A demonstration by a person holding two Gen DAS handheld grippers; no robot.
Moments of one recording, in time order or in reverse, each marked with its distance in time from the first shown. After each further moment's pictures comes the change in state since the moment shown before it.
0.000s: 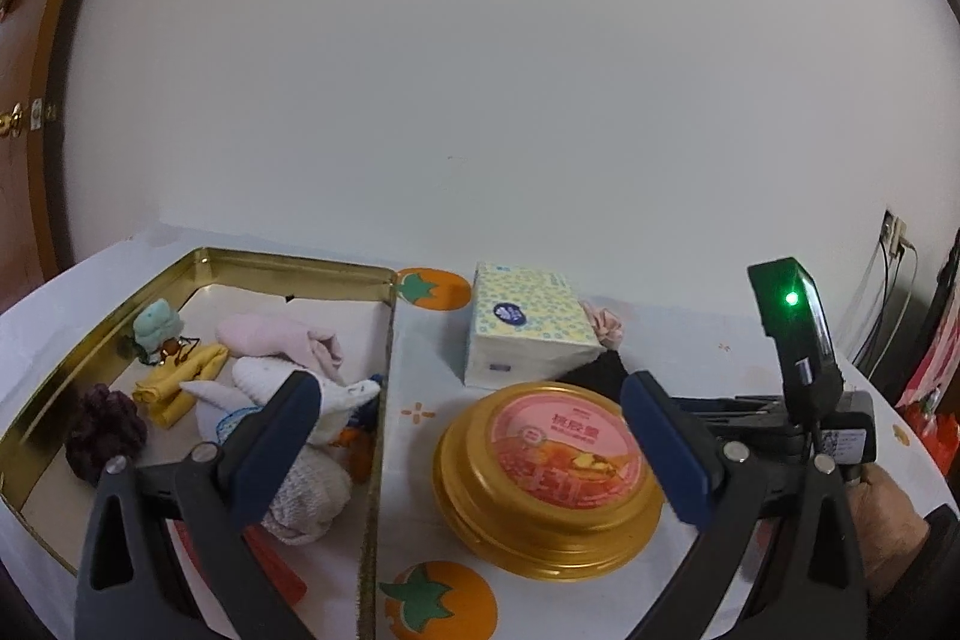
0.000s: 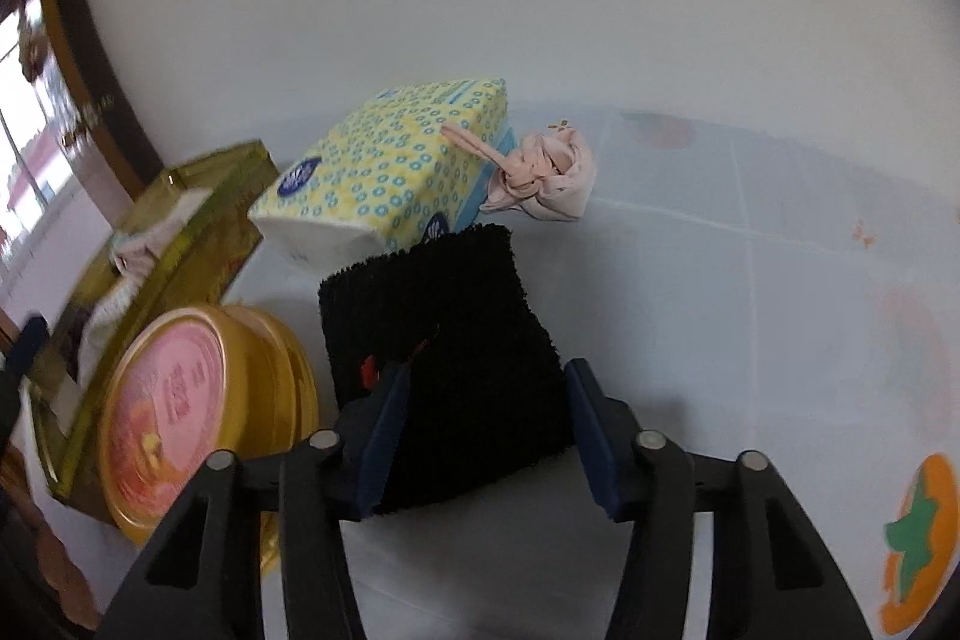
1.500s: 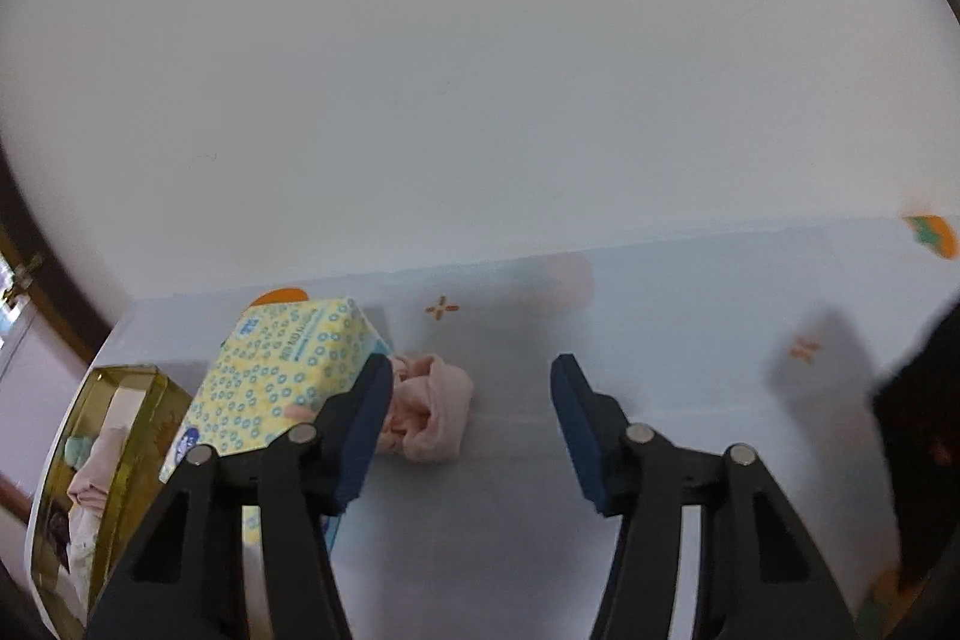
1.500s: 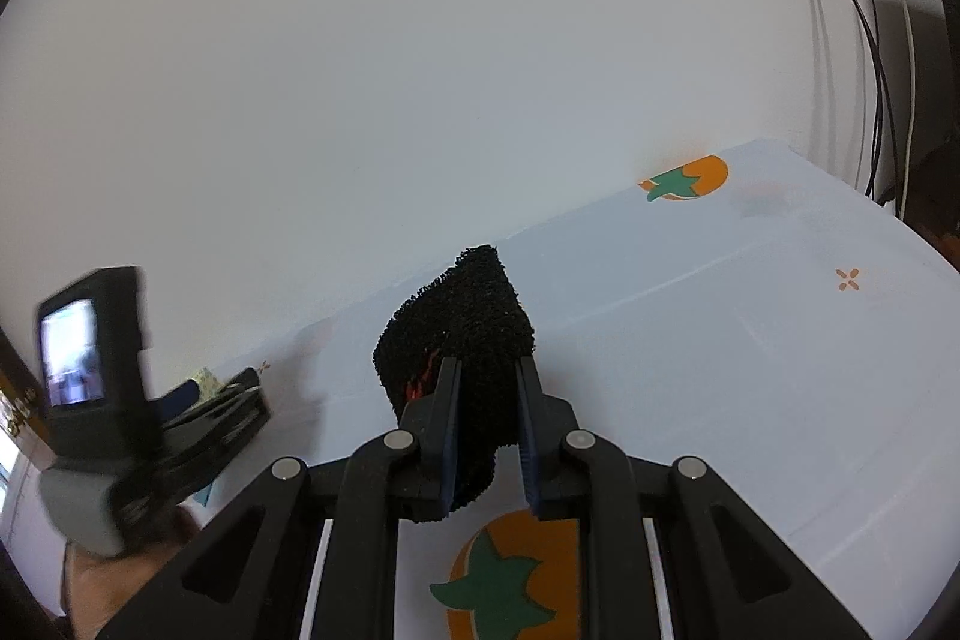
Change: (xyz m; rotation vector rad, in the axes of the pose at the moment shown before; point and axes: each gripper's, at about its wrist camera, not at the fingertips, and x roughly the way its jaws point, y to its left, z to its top) left arm 0.231 -0.225 0.027 0.282 0.320 0.383; right arm -0.128 -0.205 -0.041 0.525 -0.376 -0.212
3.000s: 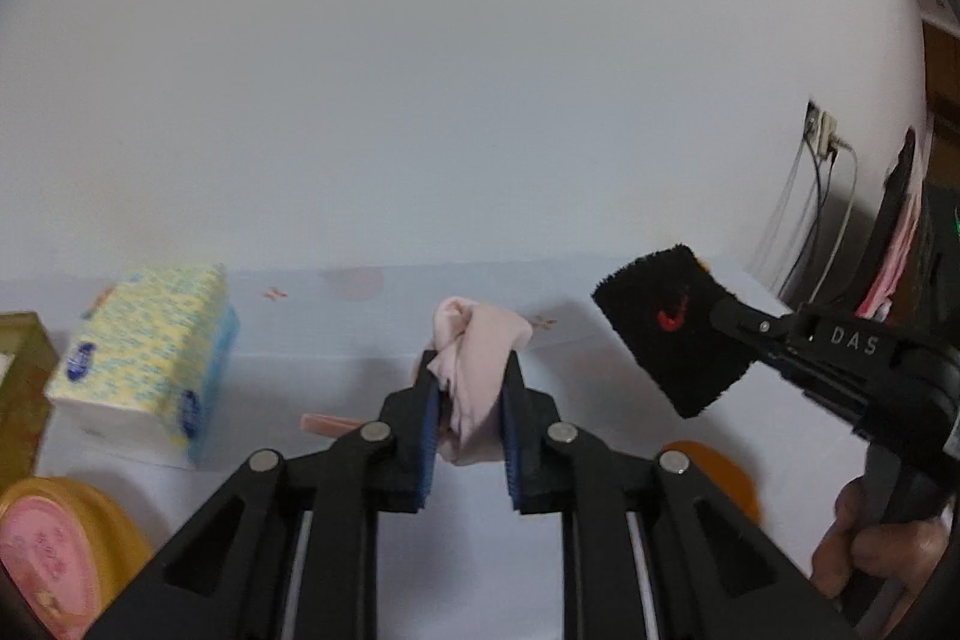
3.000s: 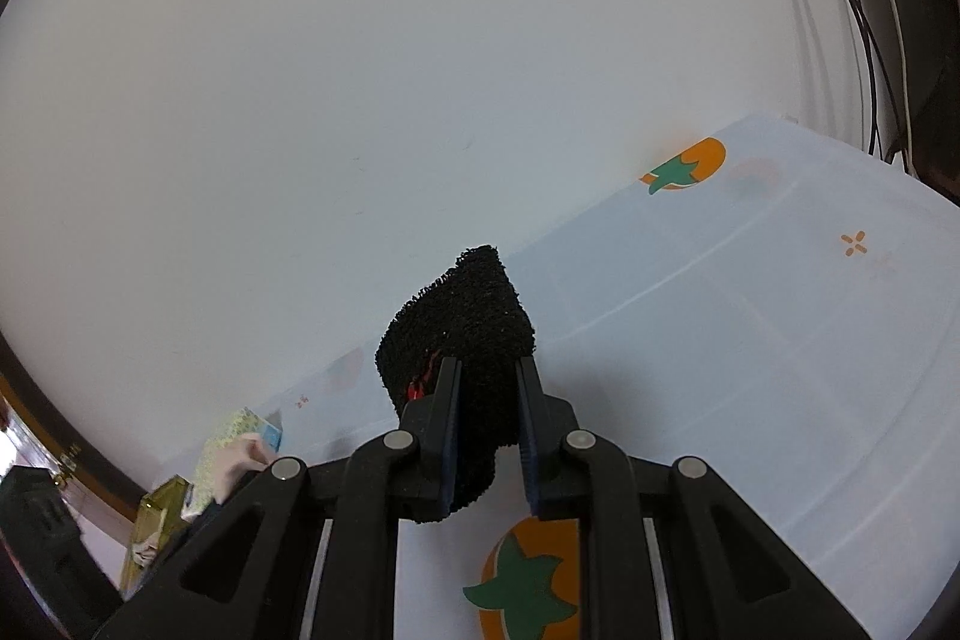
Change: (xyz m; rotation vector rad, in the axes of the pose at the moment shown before) left arm -0.091 0.050 -0.089 -0.044 -0.233 -0.585; right arm 0.003 -0.010 0.000 0.123 -0.038 0.077
